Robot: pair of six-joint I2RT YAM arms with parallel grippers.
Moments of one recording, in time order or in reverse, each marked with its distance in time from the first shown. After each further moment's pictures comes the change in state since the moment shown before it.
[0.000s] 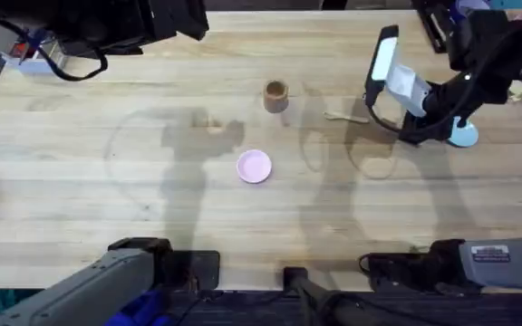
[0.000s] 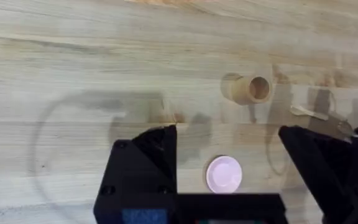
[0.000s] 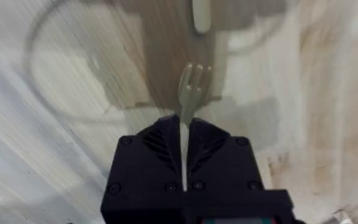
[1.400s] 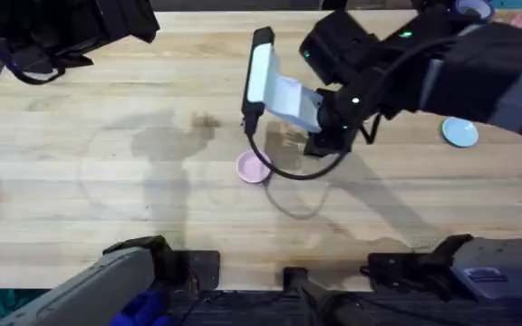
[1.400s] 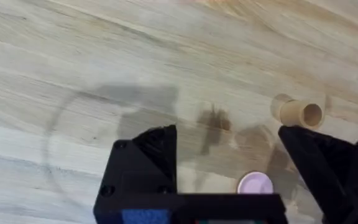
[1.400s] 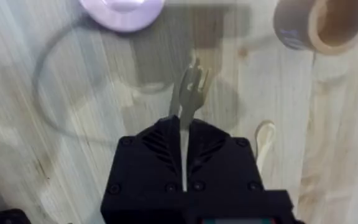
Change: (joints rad) left arm 0.193 0.000 0.000 -0.030 -0.084 0.000; right arm 0.727 -0.016 0.138 -0.048 -0.013 0.505
